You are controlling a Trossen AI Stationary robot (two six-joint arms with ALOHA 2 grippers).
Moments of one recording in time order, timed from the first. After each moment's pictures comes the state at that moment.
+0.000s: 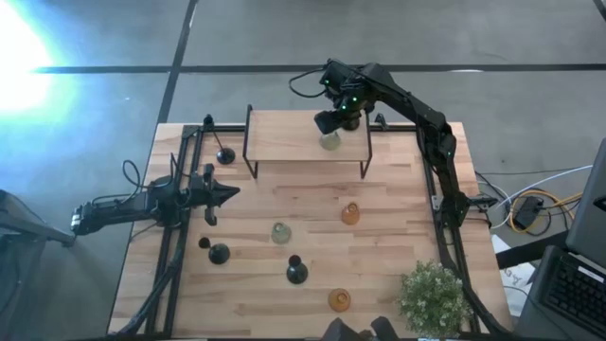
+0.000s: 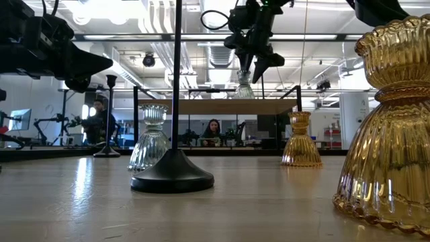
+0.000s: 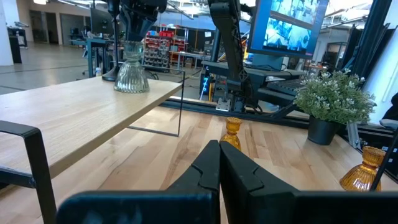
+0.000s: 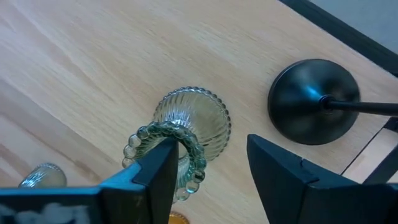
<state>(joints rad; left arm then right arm) 0.14 0.04 0.01 0.02 -0.03 -0.11 -0.57 2.11 2.35 -1.50 -0.03 0.45</state>
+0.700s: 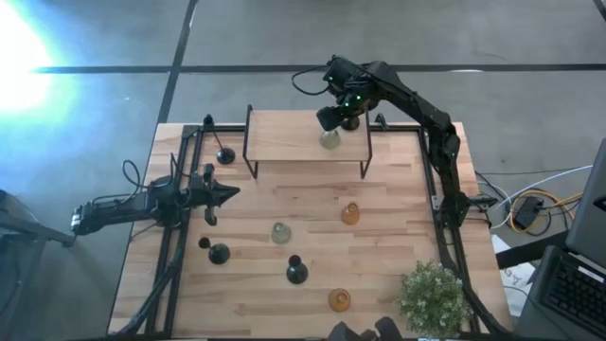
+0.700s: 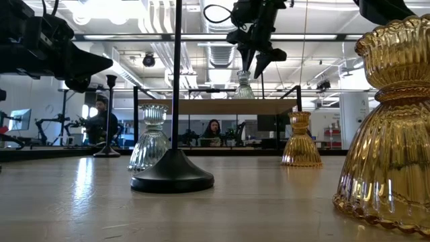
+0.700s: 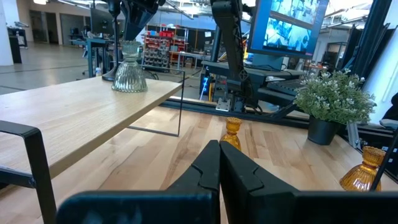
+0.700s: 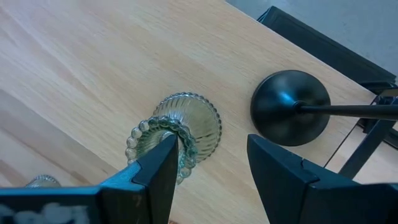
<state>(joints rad) 0.14 0.04 0.01 0.02 -0.03 -0.11 -0.57 2.08 2.35 -1.49 0.02 0.46</state>
